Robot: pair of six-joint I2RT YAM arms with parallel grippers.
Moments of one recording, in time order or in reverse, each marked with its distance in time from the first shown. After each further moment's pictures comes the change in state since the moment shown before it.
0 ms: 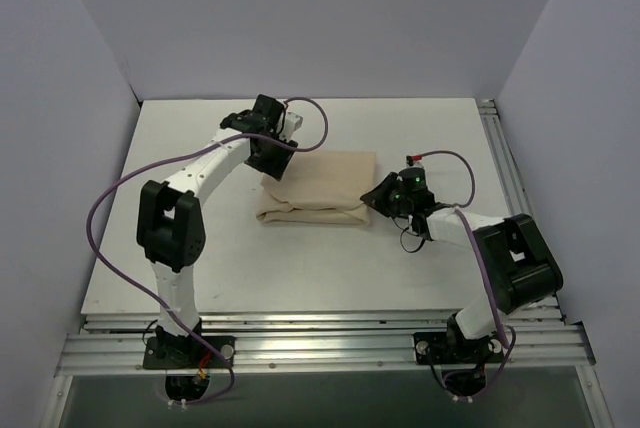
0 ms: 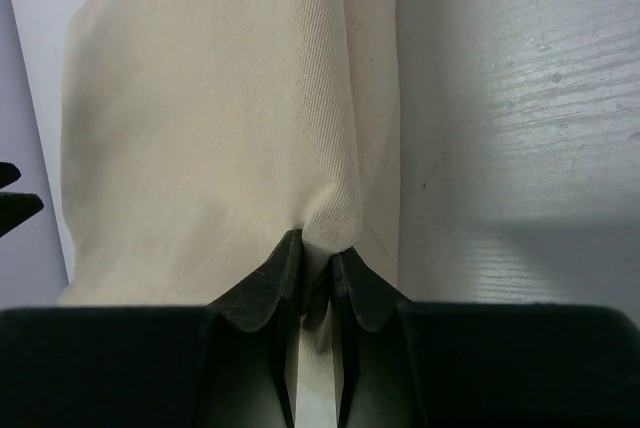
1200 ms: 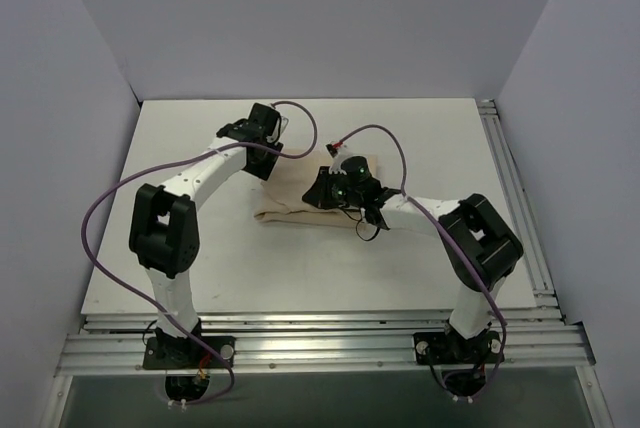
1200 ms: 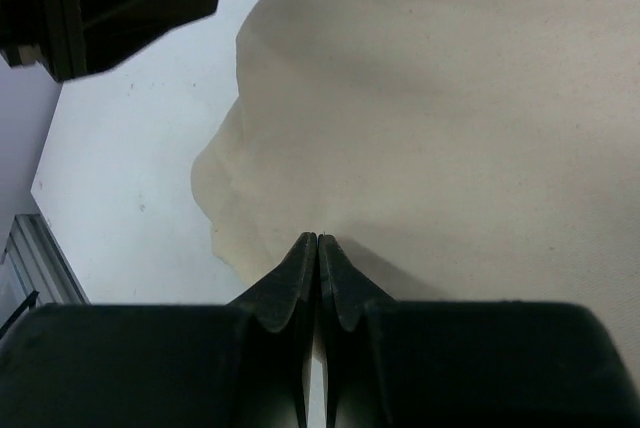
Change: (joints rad) left arm 0.008 -0.054 -0.146 0.124 -0.282 -0.021; right arm 0.298 0.209 0.324 0.028 -0.115 -0.323
